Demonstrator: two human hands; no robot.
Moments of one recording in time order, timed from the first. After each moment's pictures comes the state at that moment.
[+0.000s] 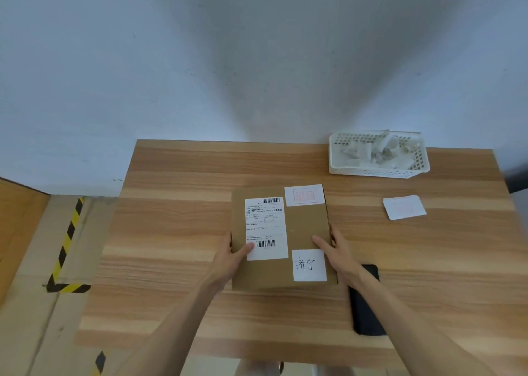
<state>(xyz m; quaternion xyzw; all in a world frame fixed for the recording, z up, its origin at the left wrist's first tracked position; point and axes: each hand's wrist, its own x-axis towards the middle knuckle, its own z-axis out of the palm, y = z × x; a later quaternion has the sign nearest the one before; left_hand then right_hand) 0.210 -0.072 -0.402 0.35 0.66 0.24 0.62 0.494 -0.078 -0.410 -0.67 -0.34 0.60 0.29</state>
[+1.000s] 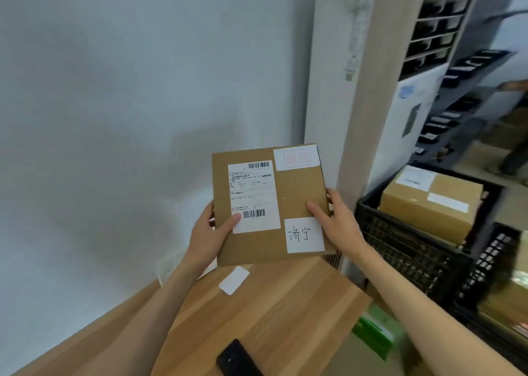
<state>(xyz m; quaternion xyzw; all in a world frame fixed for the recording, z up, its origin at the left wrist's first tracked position) 0.573 -0.083 -0.097 0.73 0.31 0.29 0.54 0.776 -0.283 -0.088 -0.77 -0.31 0.13 0.54</state>
